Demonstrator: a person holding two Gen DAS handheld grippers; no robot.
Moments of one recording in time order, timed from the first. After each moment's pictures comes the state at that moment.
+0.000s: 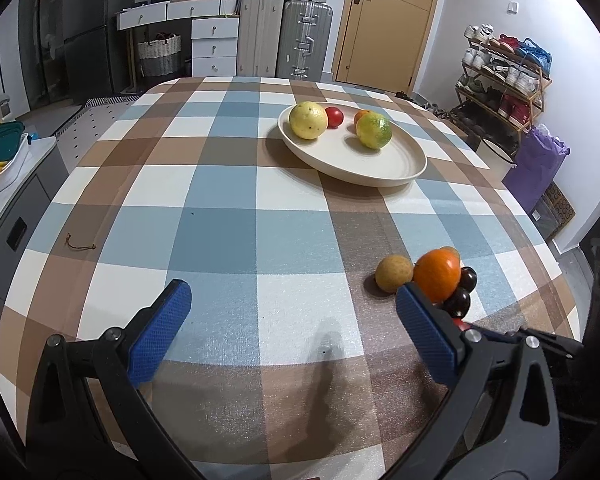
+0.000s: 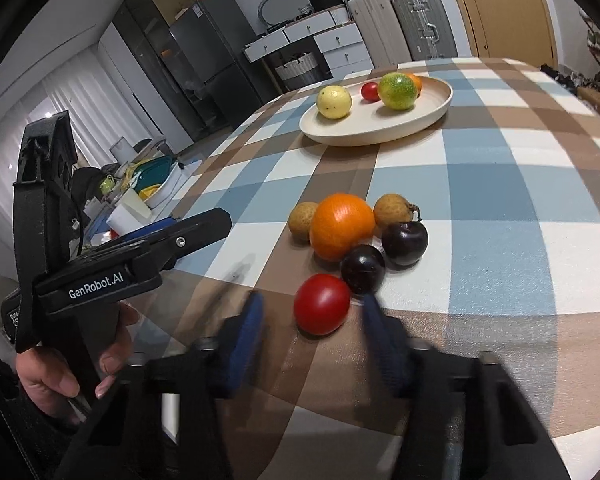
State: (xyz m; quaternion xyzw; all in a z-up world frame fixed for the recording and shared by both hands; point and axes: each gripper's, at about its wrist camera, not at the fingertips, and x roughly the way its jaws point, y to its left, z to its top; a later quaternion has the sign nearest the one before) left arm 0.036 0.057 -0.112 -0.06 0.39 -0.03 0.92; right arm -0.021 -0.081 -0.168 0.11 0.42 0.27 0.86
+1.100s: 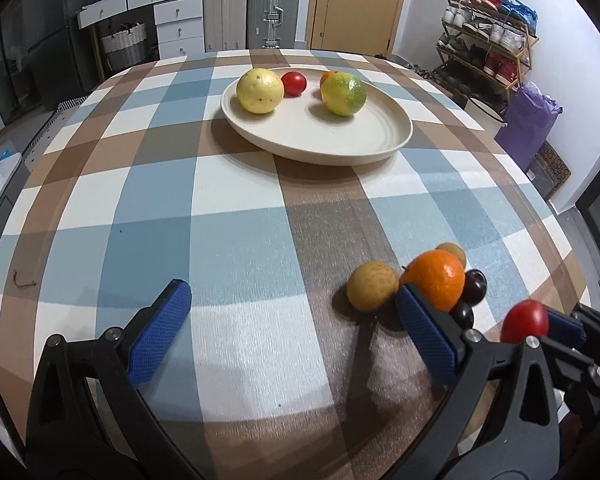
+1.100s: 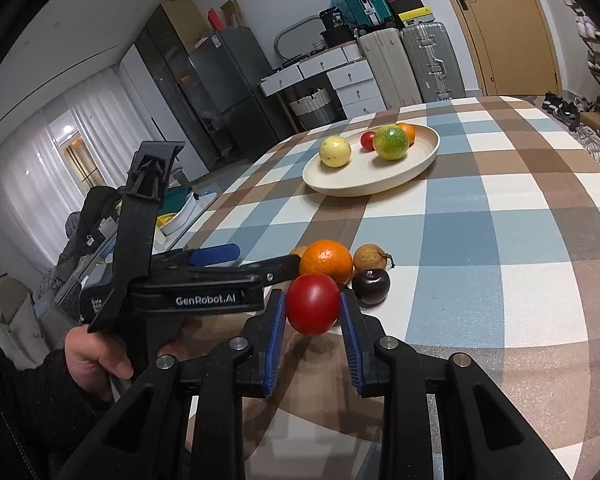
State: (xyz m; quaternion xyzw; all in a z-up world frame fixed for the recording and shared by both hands) left arm 0.093 0.016 -0.138 -0.02 0.44 -0.07 0.89; right arm -0.035 -0.115 -0.142 0.12 0.35 0.29 0.88
